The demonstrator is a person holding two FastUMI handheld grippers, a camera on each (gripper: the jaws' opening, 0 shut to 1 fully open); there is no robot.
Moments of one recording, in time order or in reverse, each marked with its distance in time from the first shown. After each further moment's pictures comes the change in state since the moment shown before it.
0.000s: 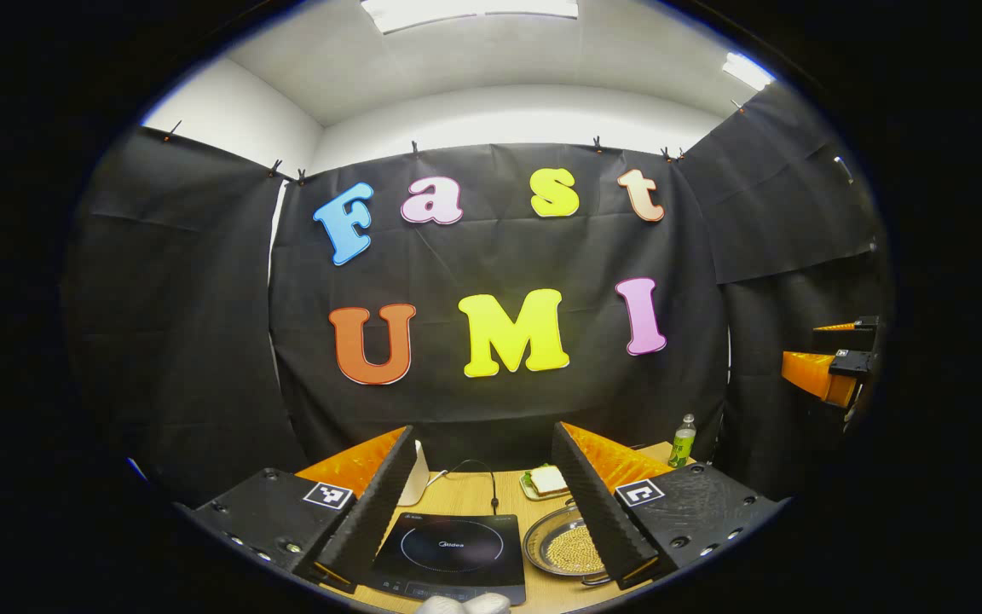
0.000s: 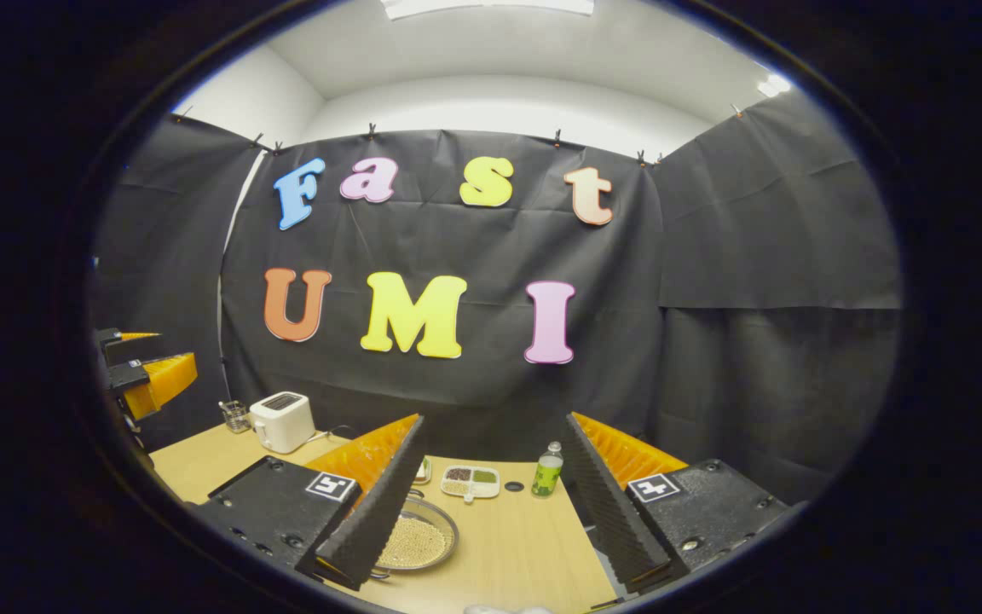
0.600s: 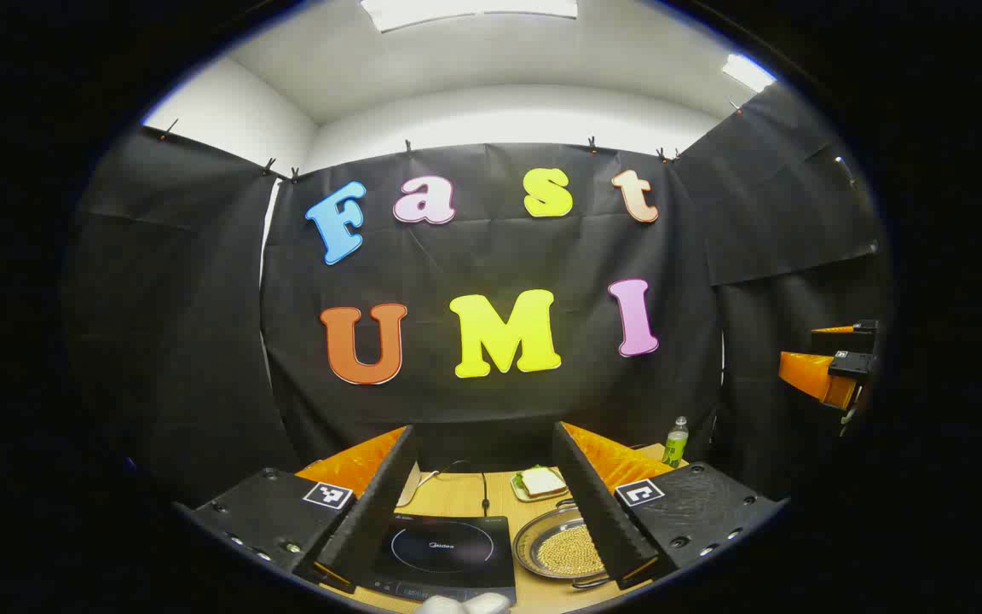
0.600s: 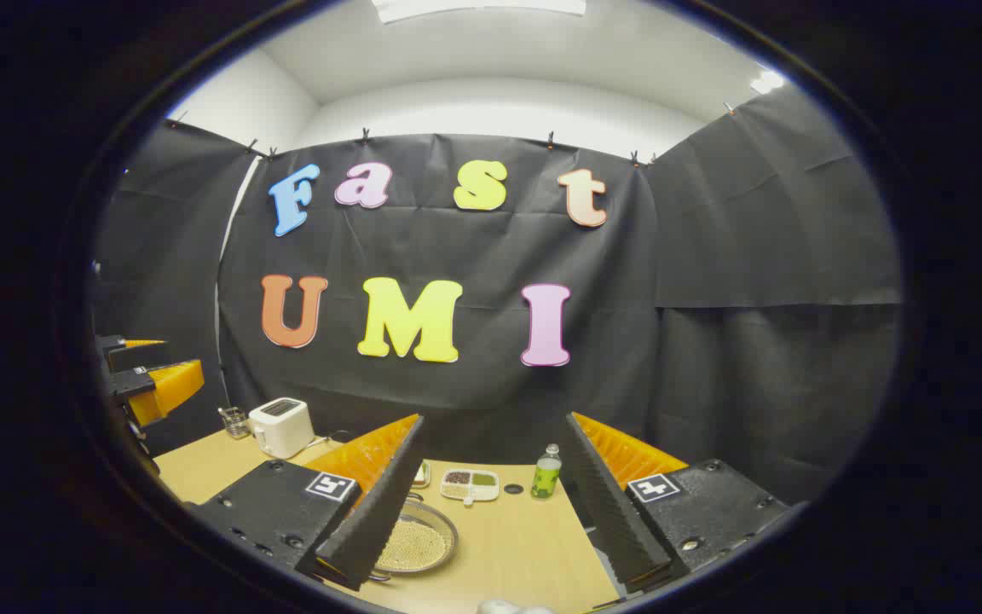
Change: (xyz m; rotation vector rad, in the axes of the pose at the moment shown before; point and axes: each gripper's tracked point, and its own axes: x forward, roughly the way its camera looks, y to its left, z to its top) left arm 0.002 -0.011 0.004 -0.005 0.003 -0.022; right arm -0.002 -0.007 0.003 0.018 -0.010 -0.005
